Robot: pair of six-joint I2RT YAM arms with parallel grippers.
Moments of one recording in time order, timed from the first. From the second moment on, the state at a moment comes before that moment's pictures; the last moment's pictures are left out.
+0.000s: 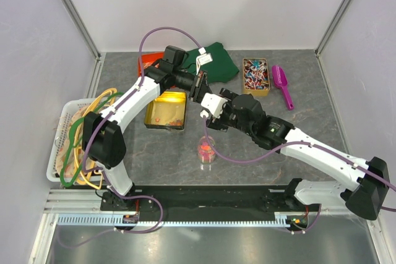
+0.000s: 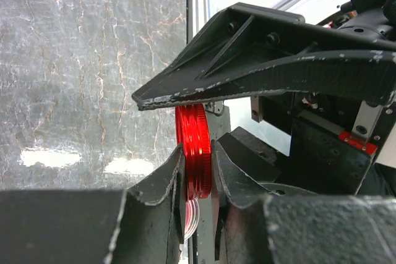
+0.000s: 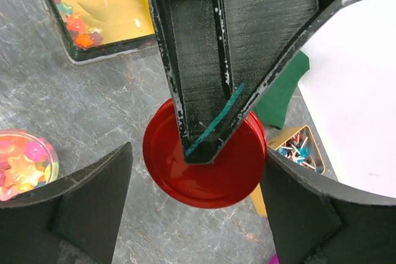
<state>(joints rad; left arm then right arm) -0.49 1.76 1.56 -0.52 1.23 -0.03 0.89 1.19 1.01 -0.22 0.15 -0.56</state>
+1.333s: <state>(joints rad) -0.49 1.77 1.55 -0.49 1.24 -0.03 0.90 1.19 1.03 -0.24 0.17 -0.58</state>
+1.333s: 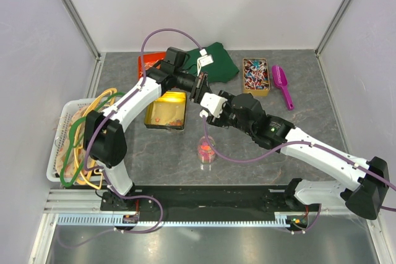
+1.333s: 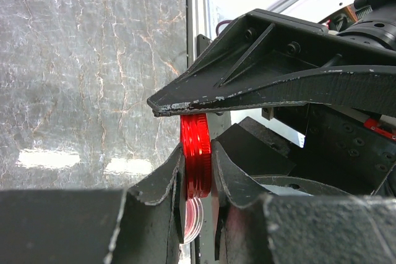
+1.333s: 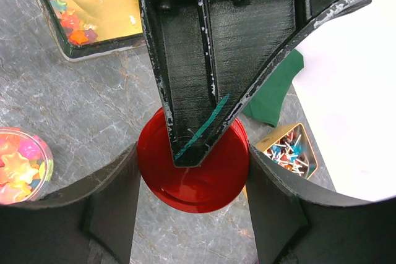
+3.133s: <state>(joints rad) -0.49 1.23 0.64 -0.08 0.73 0.36 0.68 1.13 1.17 -0.44 -0.05 -0.49</state>
